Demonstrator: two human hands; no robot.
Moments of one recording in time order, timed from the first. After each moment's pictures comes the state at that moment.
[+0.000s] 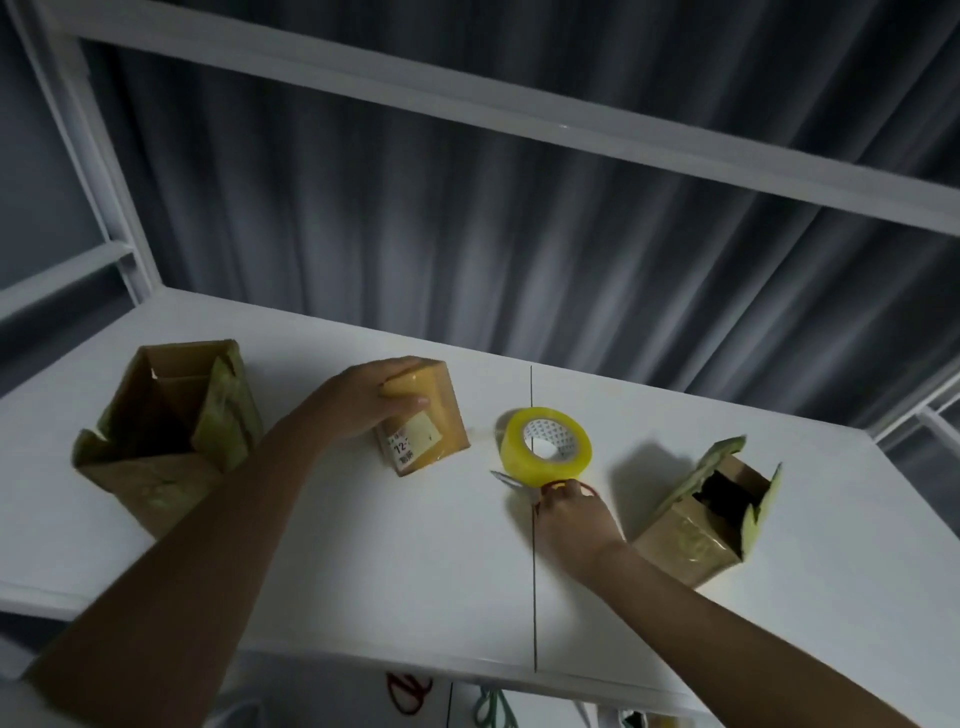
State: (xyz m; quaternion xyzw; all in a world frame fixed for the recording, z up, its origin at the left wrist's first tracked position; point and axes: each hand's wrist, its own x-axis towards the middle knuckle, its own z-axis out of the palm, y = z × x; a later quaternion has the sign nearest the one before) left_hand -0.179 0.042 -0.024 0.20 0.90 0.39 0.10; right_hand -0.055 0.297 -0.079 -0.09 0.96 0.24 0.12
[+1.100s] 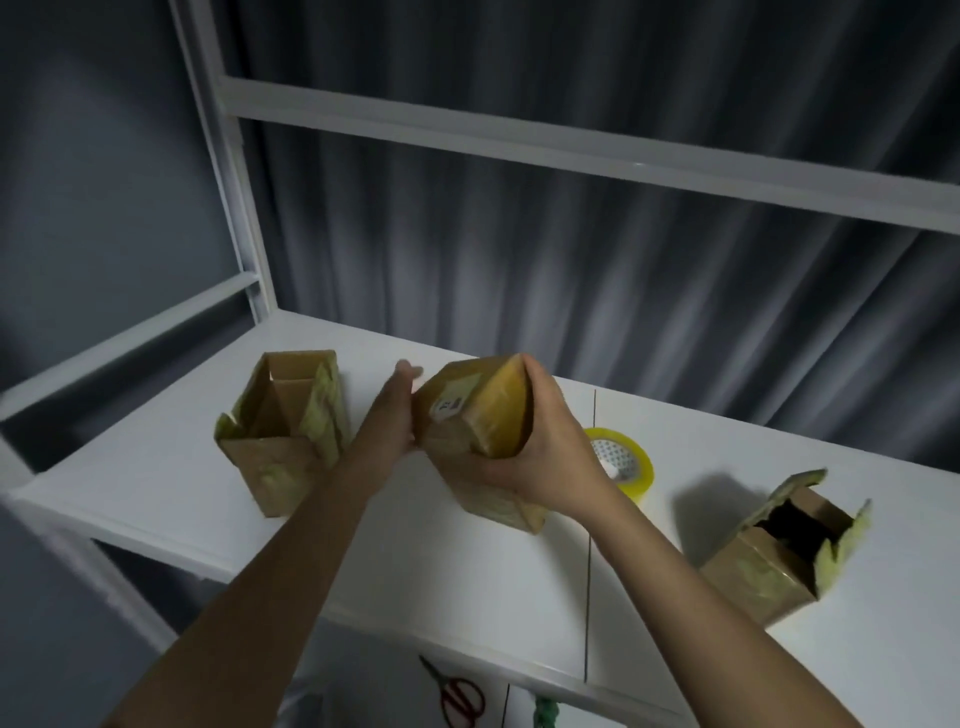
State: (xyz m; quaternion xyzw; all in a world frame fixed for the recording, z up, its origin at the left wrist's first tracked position) left_hand -0.100 0.036 0.001 -0.05 0.72 0.69 0.00; right_hand -0.058 0.205 0.026 -0.14 0.89 -0.41 -0.11
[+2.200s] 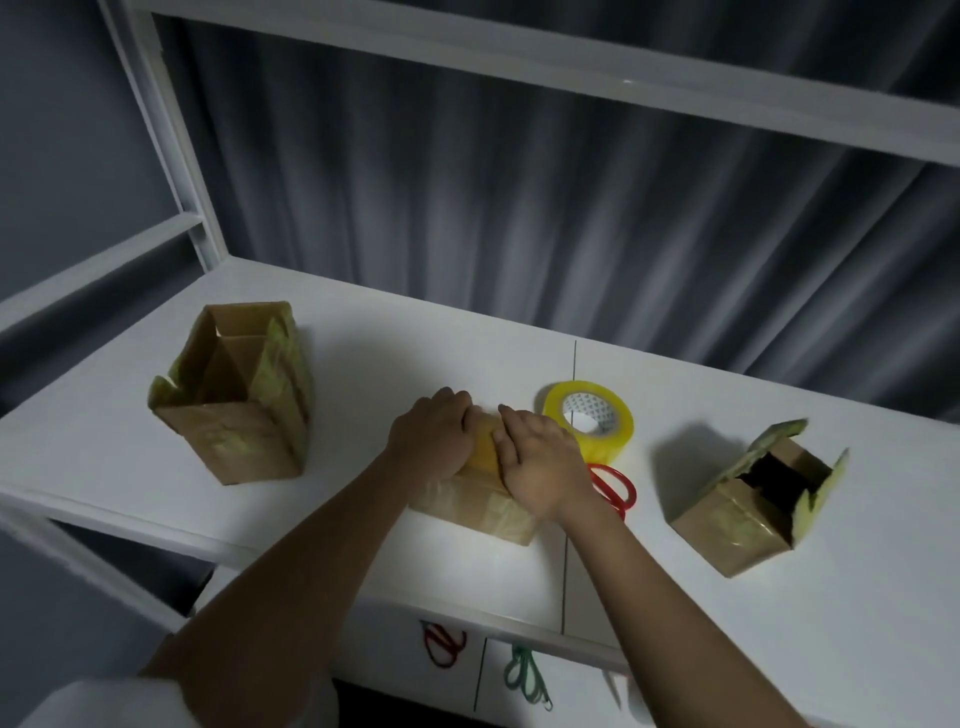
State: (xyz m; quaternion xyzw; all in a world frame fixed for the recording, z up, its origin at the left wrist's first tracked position) left_hand -0.117 0.093 -0.074 0.12 0.97 0.19 0.01; right_hand -0.071 0.240 -0.067 -0.05 0.99 -0.14 0.01
